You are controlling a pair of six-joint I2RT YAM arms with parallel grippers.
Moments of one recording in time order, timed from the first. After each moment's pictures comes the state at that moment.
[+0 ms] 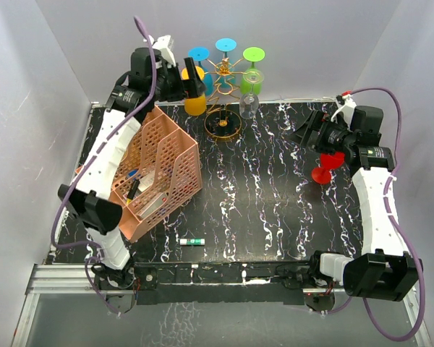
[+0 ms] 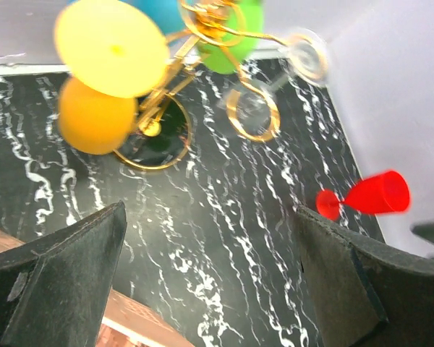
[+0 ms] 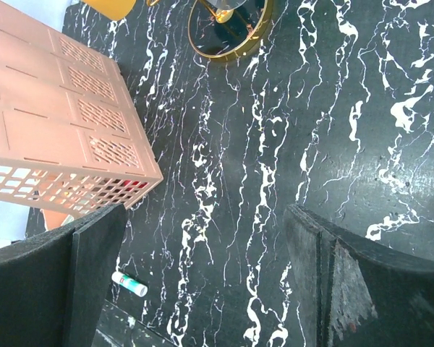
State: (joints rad) left arm -0.43 1.76 2.11 -0.73 0.13 -0.39; right arm -0.14 1.18 1.25 -0.61 -0.60 0.31
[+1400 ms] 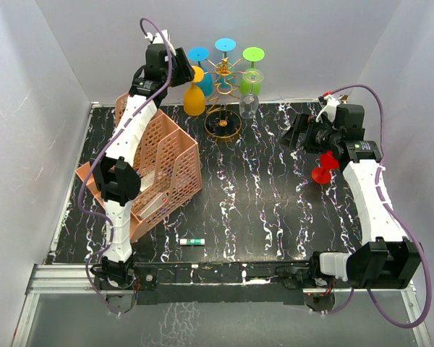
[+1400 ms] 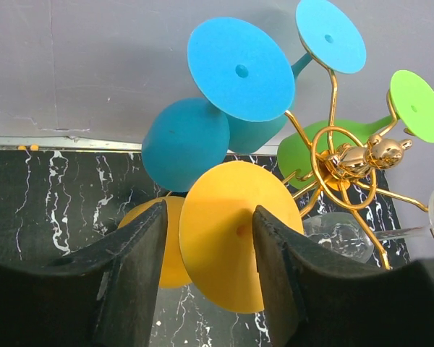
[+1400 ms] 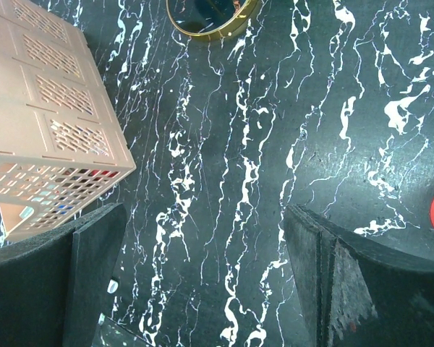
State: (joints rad) left arm -0.30 2.18 2.36 -0.49 -0.02 -0.44; right arm -0.03 1.25 1.25 -0.61 -0.49 0.23
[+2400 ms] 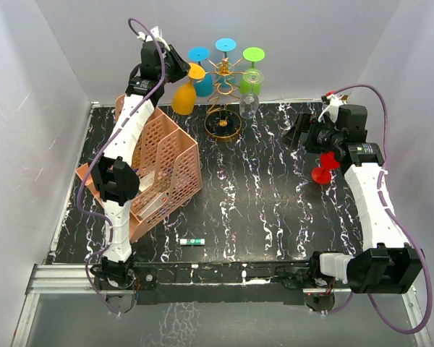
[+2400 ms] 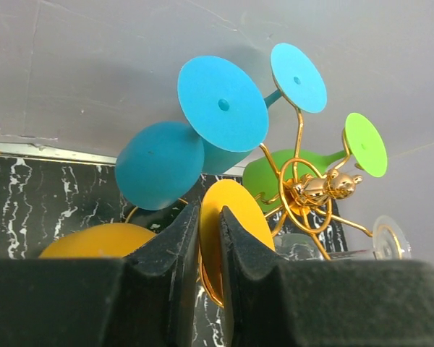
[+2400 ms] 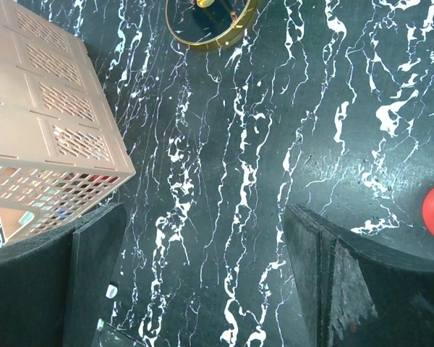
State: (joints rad) left arm -0.29 2.18 2.36 -0.43 0.02 -0.58; right arm -0.03 1.21 1.25 -0.61 -0.47 0.24
